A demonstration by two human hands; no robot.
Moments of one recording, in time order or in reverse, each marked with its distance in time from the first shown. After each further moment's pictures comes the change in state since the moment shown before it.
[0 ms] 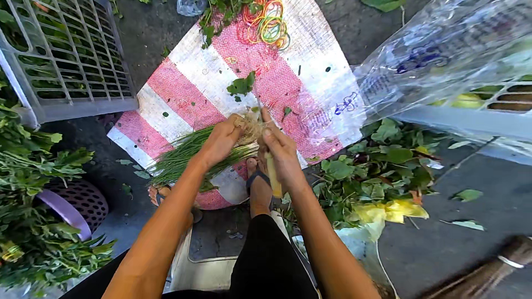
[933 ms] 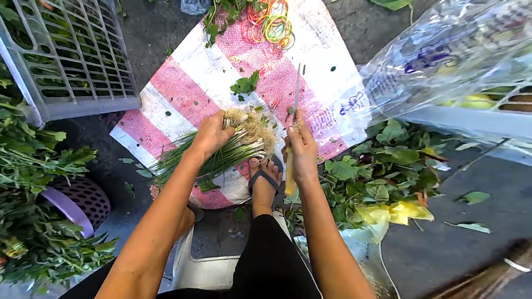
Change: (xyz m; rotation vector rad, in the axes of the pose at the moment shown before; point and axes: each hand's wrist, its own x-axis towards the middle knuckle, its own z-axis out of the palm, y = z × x) left_hand 0.009 -0.003 -0.026 0.235 0.019 -0.263; right_hand 0.007 0.034 -0.033 -0.041 0.315 0.117
